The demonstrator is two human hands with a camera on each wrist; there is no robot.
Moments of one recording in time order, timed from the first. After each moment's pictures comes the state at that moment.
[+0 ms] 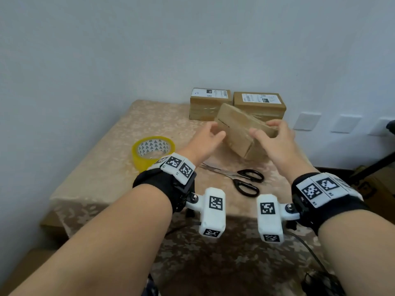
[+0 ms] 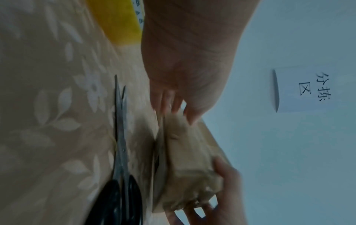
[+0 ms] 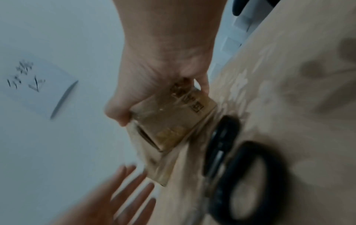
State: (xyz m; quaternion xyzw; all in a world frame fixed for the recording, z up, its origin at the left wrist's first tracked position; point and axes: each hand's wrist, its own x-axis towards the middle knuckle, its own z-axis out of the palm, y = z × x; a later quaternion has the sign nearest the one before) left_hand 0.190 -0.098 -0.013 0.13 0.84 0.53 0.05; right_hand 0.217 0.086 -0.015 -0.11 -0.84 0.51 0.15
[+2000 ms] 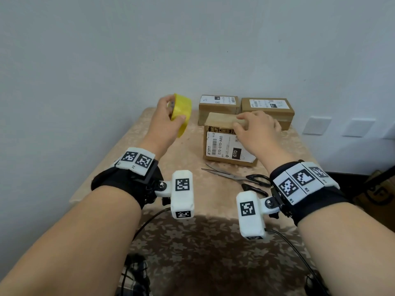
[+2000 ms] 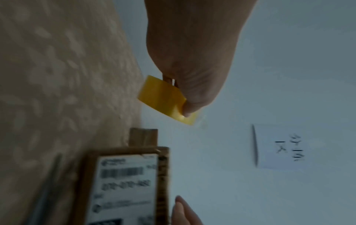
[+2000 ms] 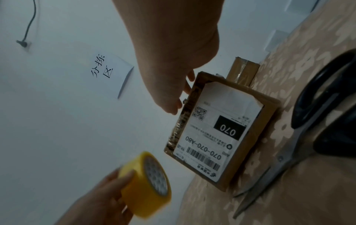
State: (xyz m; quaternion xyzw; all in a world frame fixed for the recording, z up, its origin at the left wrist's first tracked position) left_hand 0.176 -0.184 0.017 0.08 0.77 0.61 -0.16; right_hand 0.200 0.027 0.022 -0.02 -0.96 0.21 0.18
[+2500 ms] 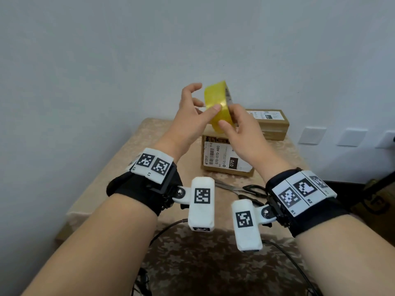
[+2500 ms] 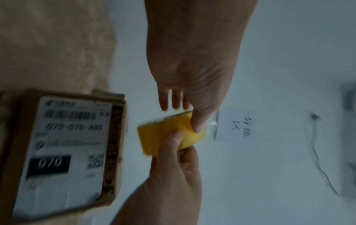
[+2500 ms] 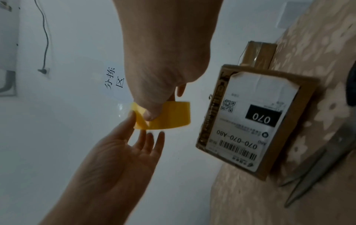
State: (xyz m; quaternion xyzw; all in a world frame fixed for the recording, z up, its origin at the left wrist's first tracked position) left_hand 0.192 -0.130 0.065 0.16 0.73 0.65 -0.14; right_hand 0.212 0.009 0.048 0.17 -0.85 0.43 0.23
